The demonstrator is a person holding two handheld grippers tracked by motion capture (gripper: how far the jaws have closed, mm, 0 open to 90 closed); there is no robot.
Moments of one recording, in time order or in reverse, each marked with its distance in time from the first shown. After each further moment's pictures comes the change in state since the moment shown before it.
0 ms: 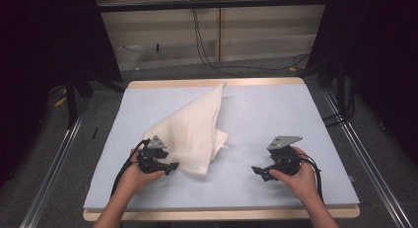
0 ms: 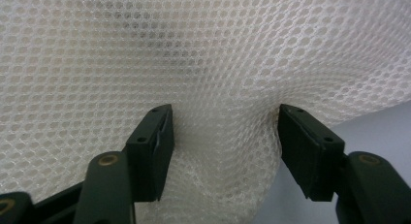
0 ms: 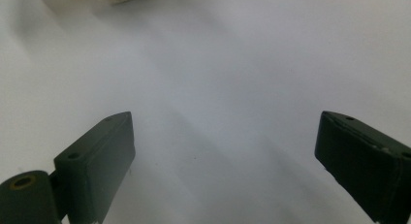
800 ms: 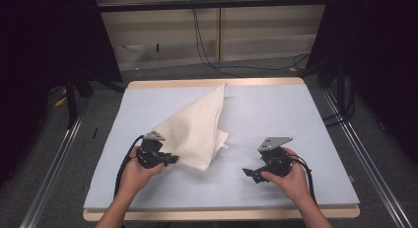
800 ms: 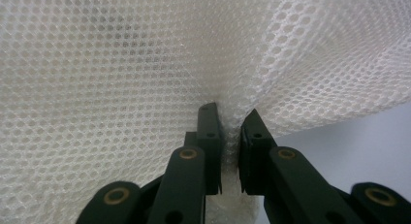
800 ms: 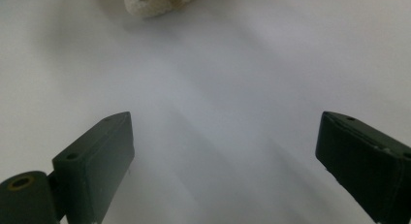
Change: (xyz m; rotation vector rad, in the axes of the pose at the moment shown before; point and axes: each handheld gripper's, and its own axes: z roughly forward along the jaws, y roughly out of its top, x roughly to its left) left arm 0.001 0.017 -0.019 -0.054 -0.113 -0.162; right arm 0.017 0.011 0.014 -0.021 0.051 -0.019
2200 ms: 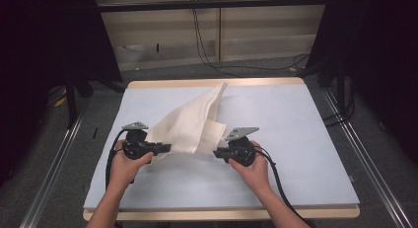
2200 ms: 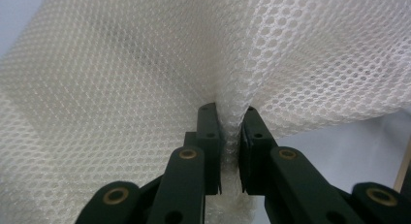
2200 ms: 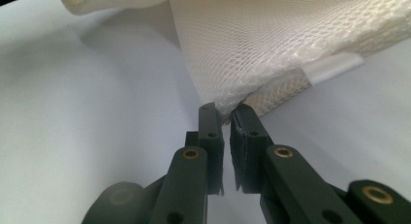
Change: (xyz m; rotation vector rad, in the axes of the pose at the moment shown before) left arm 0.024 0.008 -0.029 -0.145 -0.066 -0.096; right arm 0.034 0.062 0.057 -0.103 0.114 0.029
